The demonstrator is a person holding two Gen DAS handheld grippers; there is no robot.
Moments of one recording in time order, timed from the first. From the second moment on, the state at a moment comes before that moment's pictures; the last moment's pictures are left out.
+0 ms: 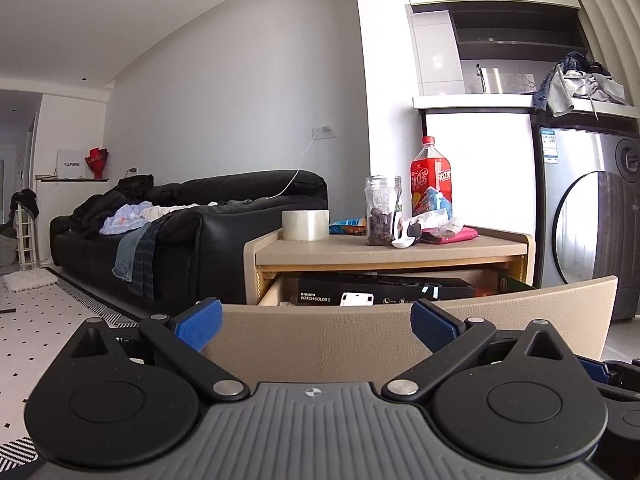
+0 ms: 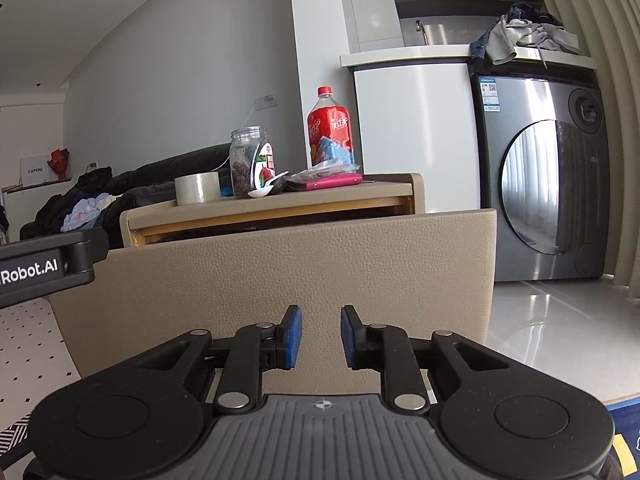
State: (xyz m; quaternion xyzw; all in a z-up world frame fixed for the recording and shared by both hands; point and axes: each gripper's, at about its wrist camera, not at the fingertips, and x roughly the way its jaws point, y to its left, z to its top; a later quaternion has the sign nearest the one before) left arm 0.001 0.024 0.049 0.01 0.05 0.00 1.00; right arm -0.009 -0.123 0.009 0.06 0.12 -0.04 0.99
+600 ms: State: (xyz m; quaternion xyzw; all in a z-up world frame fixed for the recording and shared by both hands) left arm 0.052 -0.016 0.080 0.03 0.04 -0.06 1.00; right arm -0.021 -0.134 0.018 0.05 0.10 -0.03 0.99
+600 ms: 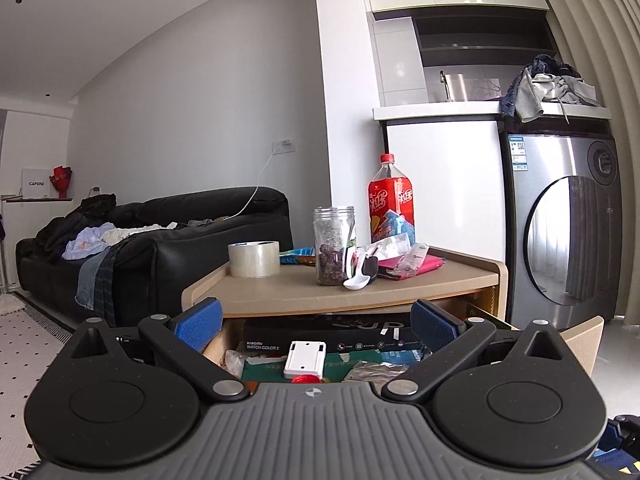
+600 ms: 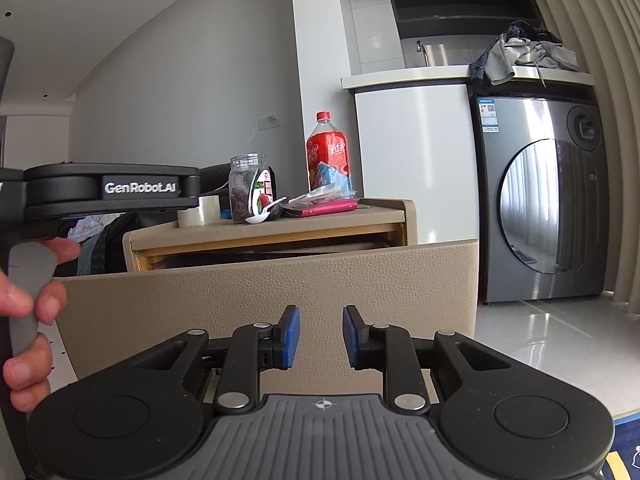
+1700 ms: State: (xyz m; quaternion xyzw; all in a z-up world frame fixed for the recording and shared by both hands) left arm 0.199 -0.078 0.114 0.03 0.16 -0.15 0.97; right arm -0.033 -0.174 0.024 0.09 0.08 -0.04 0.99
